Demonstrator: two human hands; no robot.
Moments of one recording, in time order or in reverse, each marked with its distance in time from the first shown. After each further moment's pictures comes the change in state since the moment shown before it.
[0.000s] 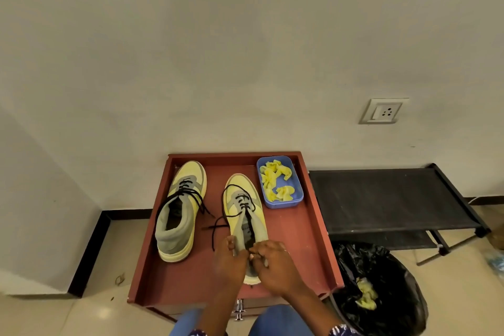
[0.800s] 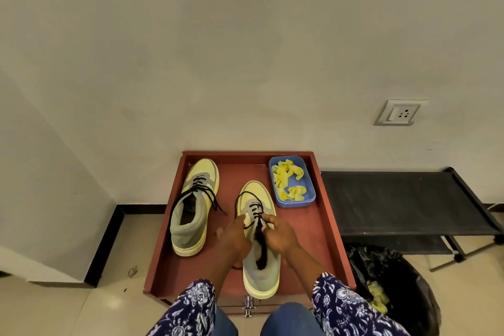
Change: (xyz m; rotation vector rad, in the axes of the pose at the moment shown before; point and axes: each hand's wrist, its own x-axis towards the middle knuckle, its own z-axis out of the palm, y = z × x) left_hand 0.039 0.017 -0.030 0.700 -0.235 0.265; right_hand 0.059 -0.025 -0.007 0.318 -0.007 0.373
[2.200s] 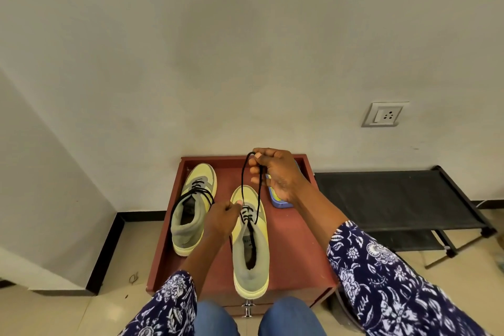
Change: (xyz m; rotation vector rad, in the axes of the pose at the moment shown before) left_hand -0.028 0.020 -0.053 -0.622 0.257 -0.070; right_hand -0.054 -0.145 -0.078 0.713 -0.088 -0.210
